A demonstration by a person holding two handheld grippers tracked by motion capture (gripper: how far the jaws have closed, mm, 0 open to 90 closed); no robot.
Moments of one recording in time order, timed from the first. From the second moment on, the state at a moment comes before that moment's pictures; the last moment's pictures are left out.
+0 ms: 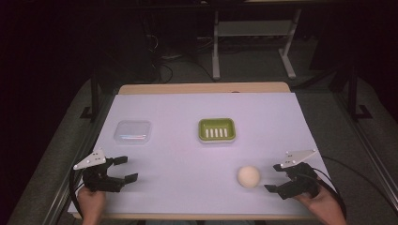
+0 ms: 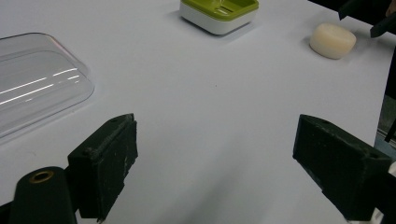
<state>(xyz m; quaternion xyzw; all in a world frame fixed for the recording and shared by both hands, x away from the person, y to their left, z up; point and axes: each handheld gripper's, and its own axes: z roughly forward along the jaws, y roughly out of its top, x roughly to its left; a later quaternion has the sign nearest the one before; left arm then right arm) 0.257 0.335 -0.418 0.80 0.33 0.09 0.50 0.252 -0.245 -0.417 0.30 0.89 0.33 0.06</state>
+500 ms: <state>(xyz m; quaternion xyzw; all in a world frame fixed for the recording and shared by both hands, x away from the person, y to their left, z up) 0.257 0.335 -0.419 0.80 0.34 0.09 0.50 0.266 -0.207 -0.416 0.26 0.92 0.30 0.03</state>
